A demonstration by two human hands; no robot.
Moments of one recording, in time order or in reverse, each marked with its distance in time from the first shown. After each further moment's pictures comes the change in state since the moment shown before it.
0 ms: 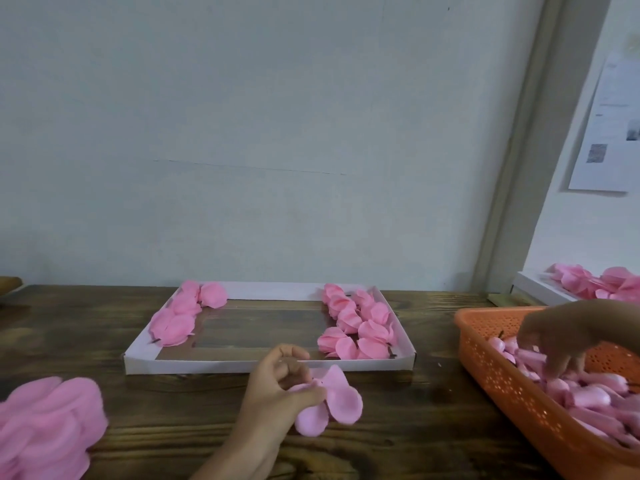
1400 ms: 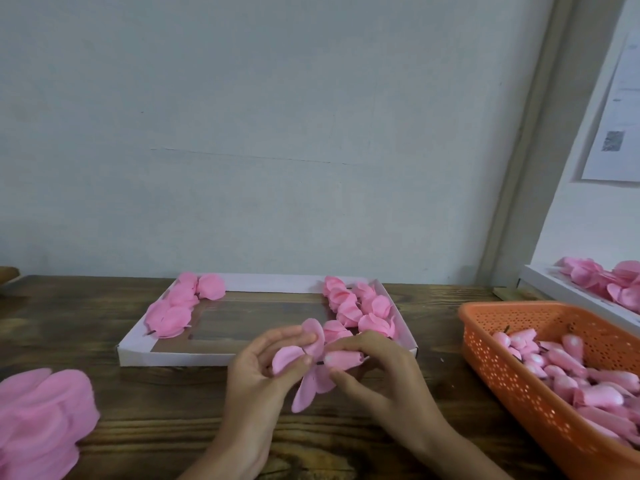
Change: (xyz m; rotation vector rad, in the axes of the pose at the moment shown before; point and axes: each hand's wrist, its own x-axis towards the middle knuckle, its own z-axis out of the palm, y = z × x) left_hand 0.000 0.000 0.000 -0.227 0.045 0.228; right_hand -0.004 -0.224 0.091 1.025 0.984 -0.973
